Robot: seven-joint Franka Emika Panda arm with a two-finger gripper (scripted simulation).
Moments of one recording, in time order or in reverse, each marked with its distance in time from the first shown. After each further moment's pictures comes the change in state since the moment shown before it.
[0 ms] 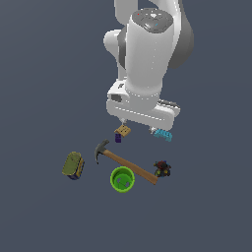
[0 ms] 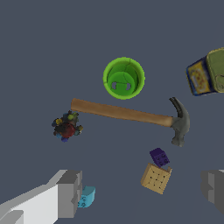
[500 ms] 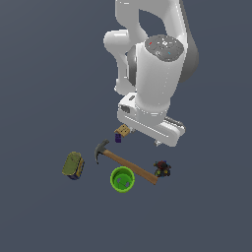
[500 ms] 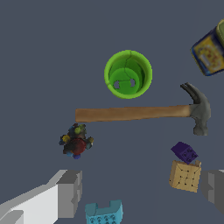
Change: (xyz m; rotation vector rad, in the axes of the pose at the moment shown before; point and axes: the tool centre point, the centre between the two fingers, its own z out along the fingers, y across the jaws) arm 0.009 -0.031 0.033 0.006 -0.004 0.222
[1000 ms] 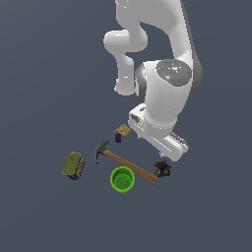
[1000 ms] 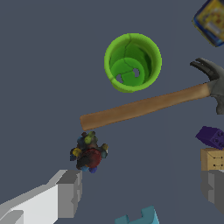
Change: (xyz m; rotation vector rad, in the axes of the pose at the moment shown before) arm -0.002 -0.030 0.036 0.004 -0.004 0.223
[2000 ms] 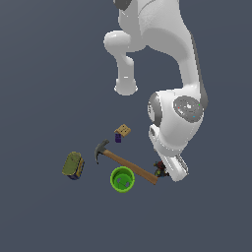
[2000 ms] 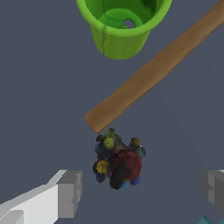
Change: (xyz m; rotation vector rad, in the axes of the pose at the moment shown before) arm -0.025 -0.050 0.078 0.002 -0.004 0.444
